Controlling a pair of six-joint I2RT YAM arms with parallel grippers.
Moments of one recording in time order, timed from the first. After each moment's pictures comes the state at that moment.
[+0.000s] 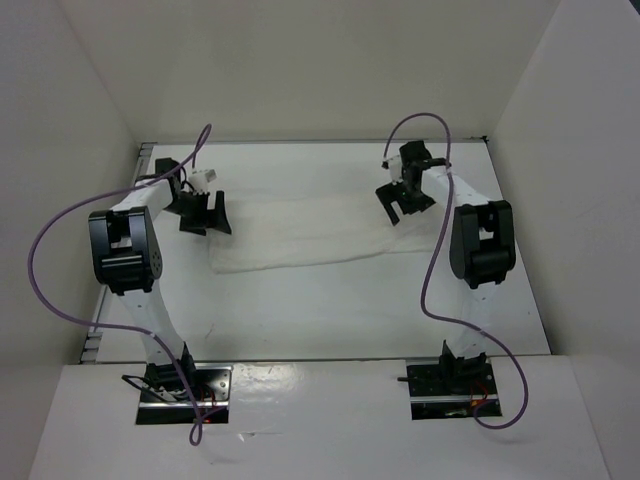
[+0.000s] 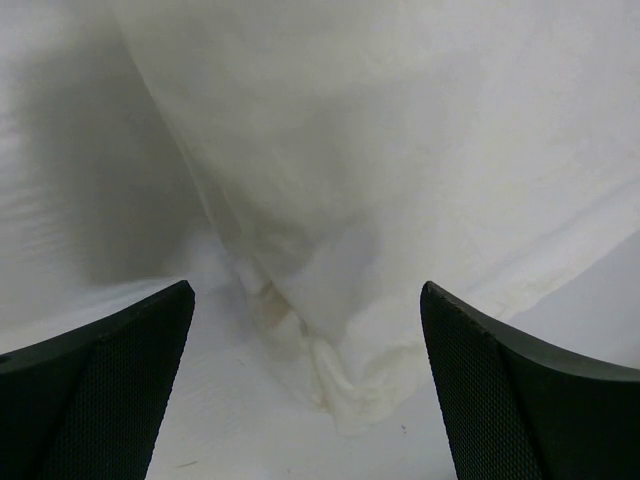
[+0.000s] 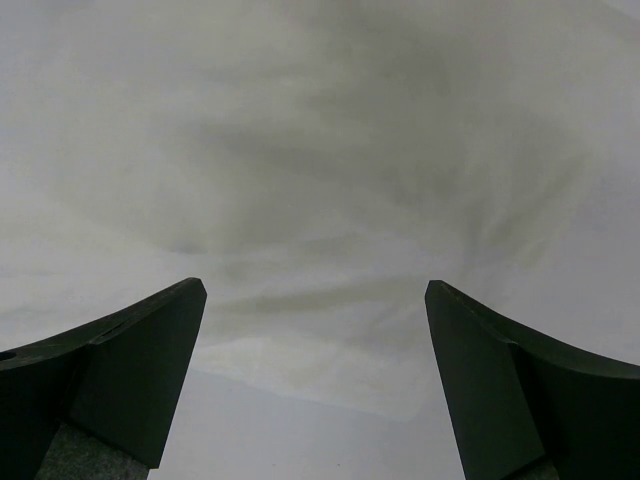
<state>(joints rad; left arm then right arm) 0.17 1.99 1.44 -0.72 0.51 0.20 0.16 2.02 1.56 -0.71 0.03 -0.31</state>
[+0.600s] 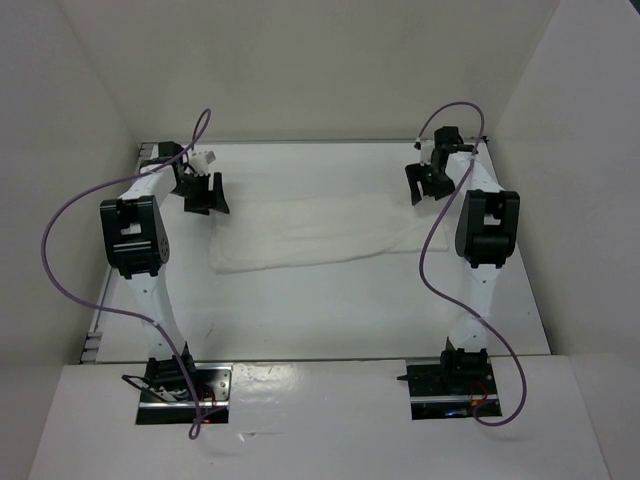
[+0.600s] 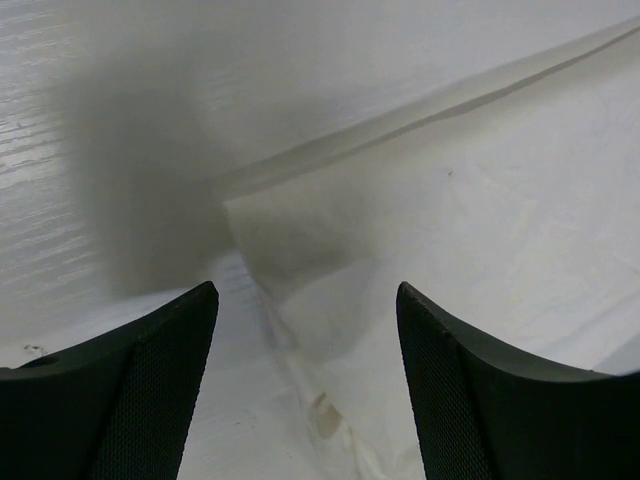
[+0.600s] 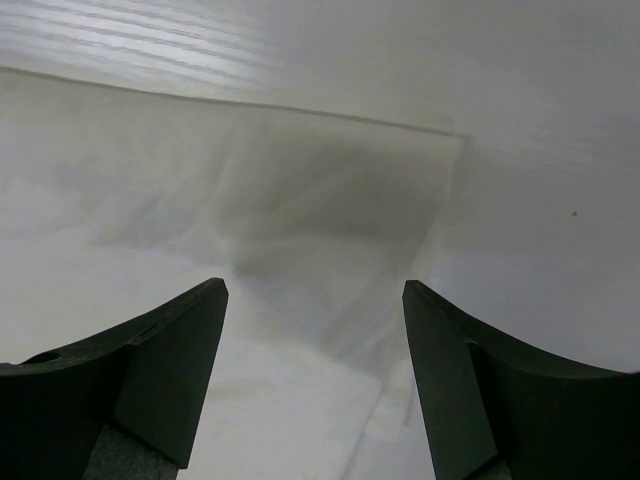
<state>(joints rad) 0.16 2.18 1.73 -0.72 0.49 0.15 -0.03 2.22 1.85 -0.74 -0.10 -0.26</state>
